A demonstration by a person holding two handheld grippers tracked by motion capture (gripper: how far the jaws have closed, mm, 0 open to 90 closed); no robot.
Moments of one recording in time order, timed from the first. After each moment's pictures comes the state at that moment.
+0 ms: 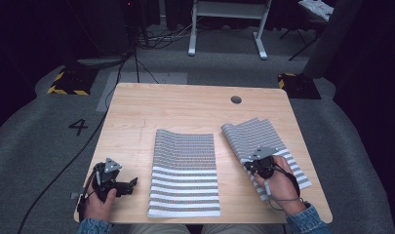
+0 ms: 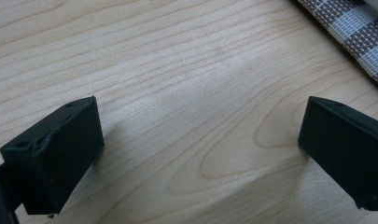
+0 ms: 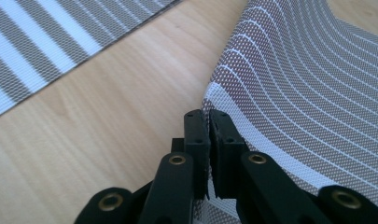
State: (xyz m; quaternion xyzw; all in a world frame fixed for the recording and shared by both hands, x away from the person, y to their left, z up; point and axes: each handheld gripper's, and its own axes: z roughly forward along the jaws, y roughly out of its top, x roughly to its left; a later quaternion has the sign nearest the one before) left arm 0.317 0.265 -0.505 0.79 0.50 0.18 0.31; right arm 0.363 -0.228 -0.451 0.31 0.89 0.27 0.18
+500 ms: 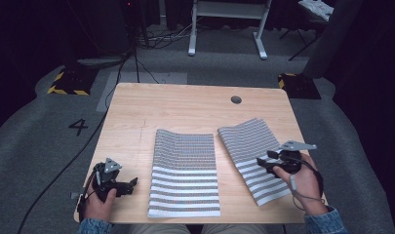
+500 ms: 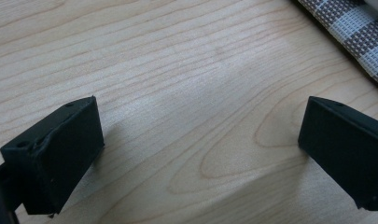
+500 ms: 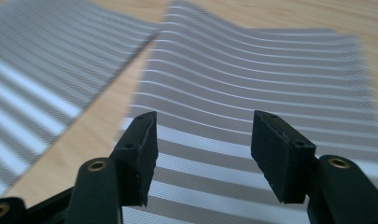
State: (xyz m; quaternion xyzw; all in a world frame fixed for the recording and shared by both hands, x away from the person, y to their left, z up) left arm 0.317 0.264 -0.505 0.79 0.51 0.18 0.31; right arm 0.368 -0.301 -0.432 0.46 0.79 0.39 0.16
